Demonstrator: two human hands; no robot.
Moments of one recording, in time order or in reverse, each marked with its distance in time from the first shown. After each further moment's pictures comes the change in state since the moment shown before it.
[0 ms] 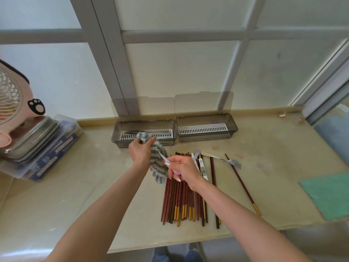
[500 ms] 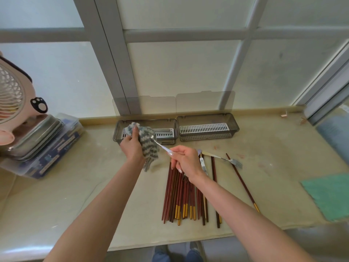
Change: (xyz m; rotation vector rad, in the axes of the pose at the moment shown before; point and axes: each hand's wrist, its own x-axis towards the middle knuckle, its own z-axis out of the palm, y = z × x) left_hand 0.018 0.008 -0.015 -0.357 0.062 -0.188; right_hand 0.007 -0.014 0.004 -0.087 0.209 -0.154
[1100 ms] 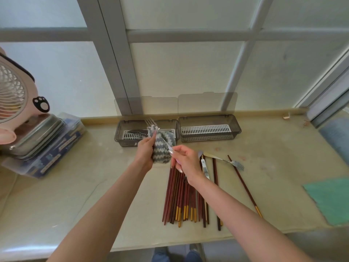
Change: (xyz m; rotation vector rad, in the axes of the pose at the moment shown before) left_hand -0.023 -0.006 0.008 0.042 -0.424 -0.147; right_hand 0.001 -0.002 0.005 0.159 -0.003 0.028
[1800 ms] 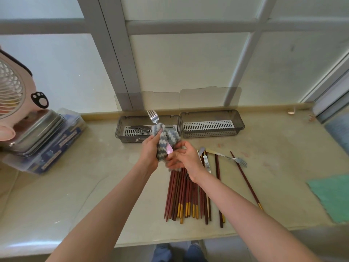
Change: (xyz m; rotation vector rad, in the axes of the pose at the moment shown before) left_hand 0.002 -0.012 0.003 -0.119 -0.092 0.010; right_hand 0.012 0.011 -0.005 0.130 -0.090 0.124
